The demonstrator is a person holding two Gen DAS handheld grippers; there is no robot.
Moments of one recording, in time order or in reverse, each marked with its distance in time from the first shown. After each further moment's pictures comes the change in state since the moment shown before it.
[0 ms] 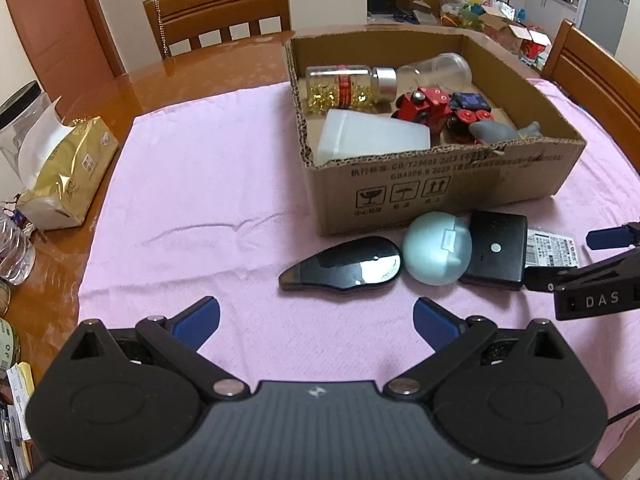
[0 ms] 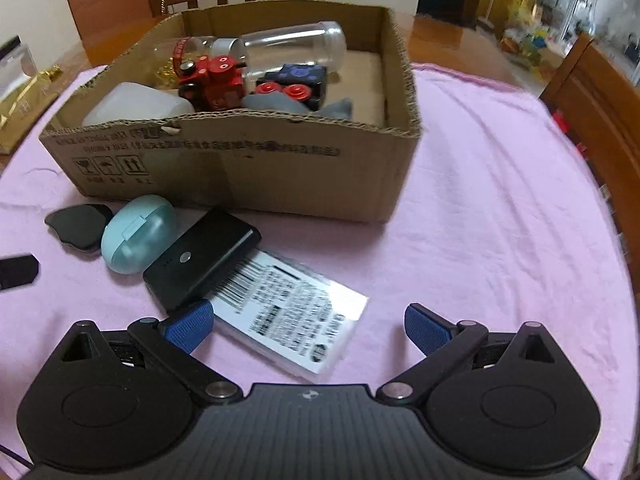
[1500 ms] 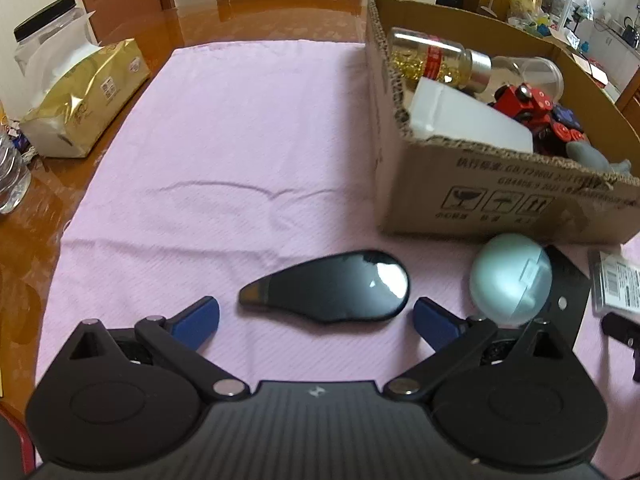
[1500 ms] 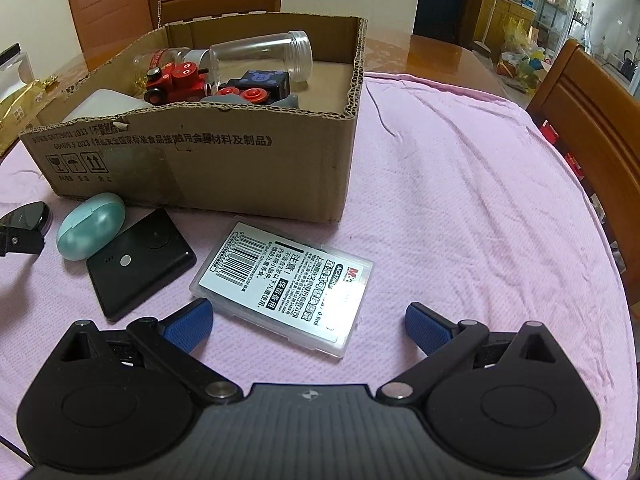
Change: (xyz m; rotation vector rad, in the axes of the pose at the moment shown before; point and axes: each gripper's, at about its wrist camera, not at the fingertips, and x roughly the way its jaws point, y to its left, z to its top) left arm 0.056 0.025 0.007 -0.219 0.069 0.047; right arm 0.007 -0.033 -0.014 -0.030 -0.097 -0.024
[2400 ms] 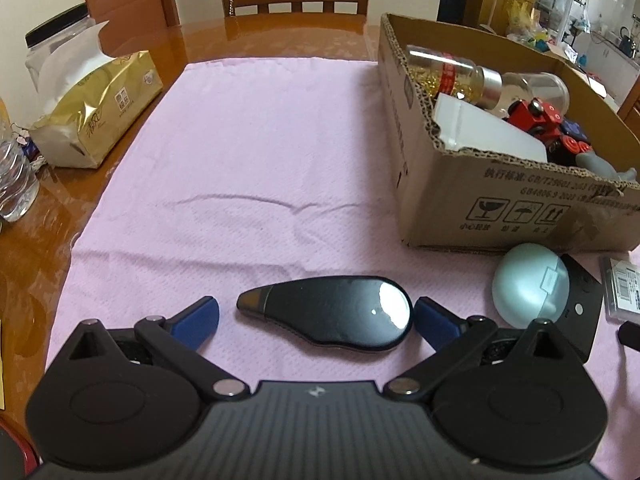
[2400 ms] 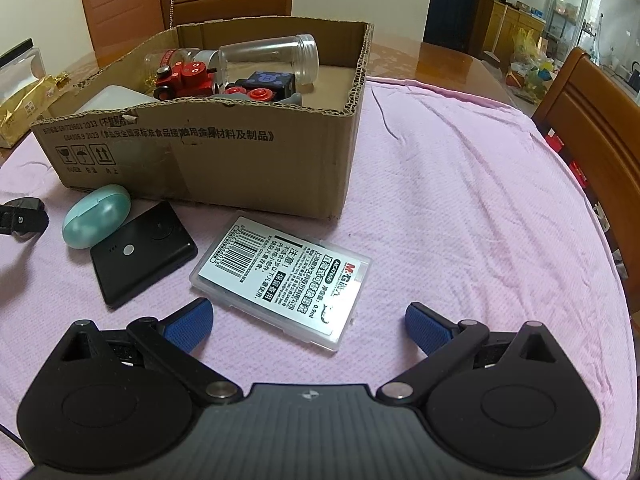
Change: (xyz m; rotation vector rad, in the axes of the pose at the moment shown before) left arm 0.001 0.015 -0.004 0.001 -0.066 0.006; right arm -0.004 -0.004 -0.006 -0.032 -0.019 0.022
